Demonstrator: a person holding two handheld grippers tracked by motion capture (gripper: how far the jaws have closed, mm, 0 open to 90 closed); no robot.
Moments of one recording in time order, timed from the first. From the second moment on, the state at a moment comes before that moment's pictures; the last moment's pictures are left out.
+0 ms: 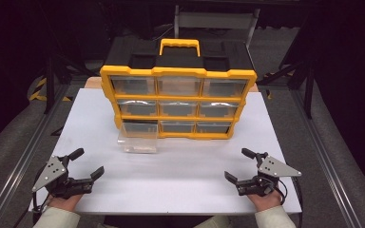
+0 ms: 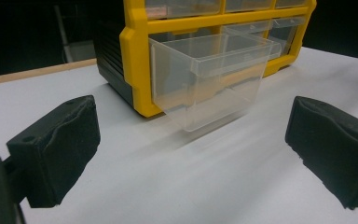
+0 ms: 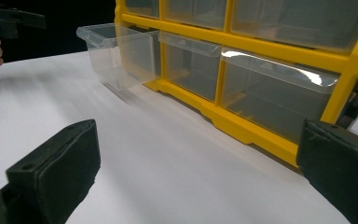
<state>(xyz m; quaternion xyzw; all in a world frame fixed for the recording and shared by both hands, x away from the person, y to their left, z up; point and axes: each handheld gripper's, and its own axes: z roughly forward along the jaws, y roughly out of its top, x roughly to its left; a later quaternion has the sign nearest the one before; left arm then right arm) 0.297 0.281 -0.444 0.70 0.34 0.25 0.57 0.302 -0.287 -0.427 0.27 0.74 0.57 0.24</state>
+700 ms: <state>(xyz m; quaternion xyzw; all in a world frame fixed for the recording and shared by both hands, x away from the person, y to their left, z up) 0.297 0.279 -0.433 0.70 0.33 0.24 0.59 0.302 -0.283 -0.429 0.26 0.75 0.56 0.24</state>
